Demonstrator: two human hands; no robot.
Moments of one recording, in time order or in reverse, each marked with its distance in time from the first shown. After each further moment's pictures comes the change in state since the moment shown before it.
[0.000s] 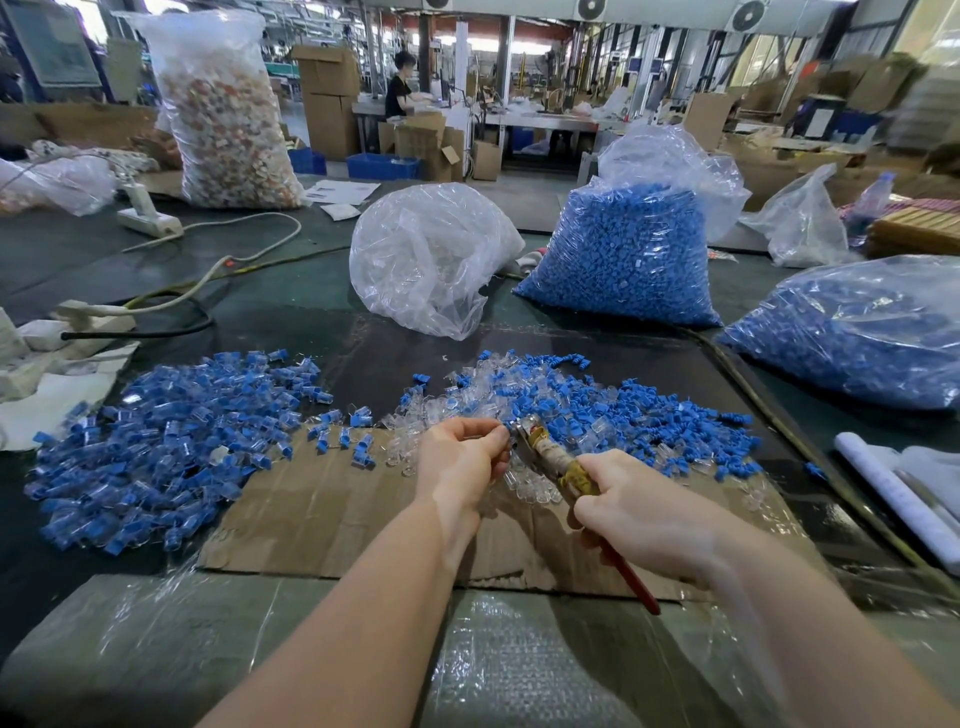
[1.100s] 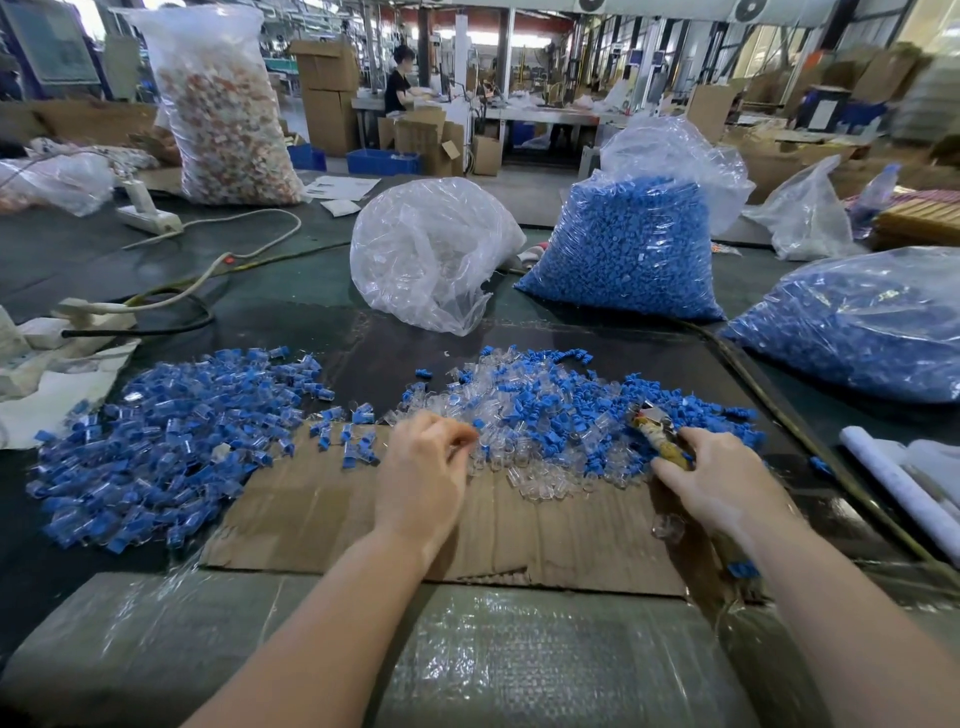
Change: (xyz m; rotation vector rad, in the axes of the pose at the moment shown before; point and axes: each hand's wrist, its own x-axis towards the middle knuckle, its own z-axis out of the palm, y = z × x) left_hand -0.005 -0.009 -0.039 0.956 0.109 0.705; right_hand 0.040 0.087 -0.026 -0.339 0.495 0.311
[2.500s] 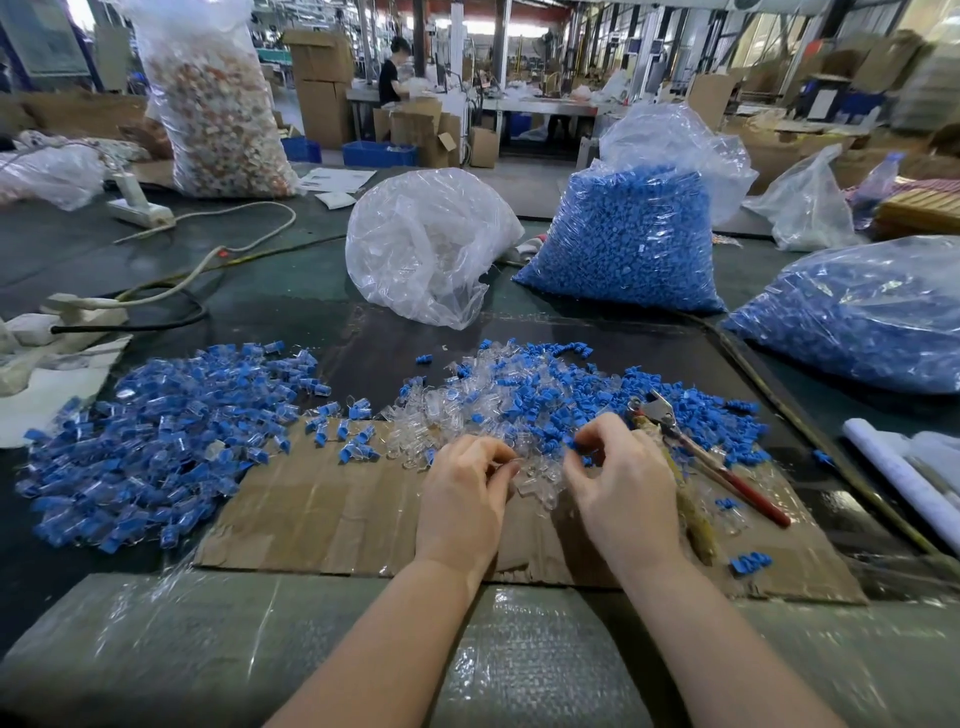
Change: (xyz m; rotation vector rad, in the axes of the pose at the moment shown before) left_hand -0.021 0.014 0.026 -0.111 -0.038 0.032; right_hand -0.047 -0.065 0.042 0.349 0.428 -0.407
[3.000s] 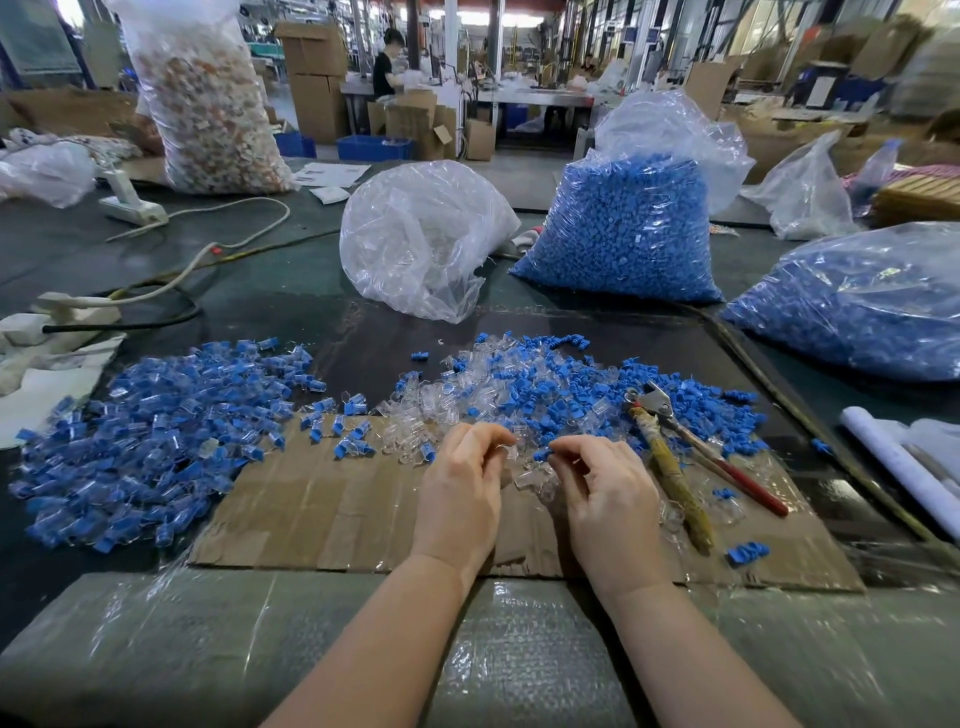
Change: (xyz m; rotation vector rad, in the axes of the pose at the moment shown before) left_hand 0.000 0.003 -0.002 -0.131 -0.010 -0.002; right_hand -0.019 0.003 0.012 0.148 0.099 -0.069
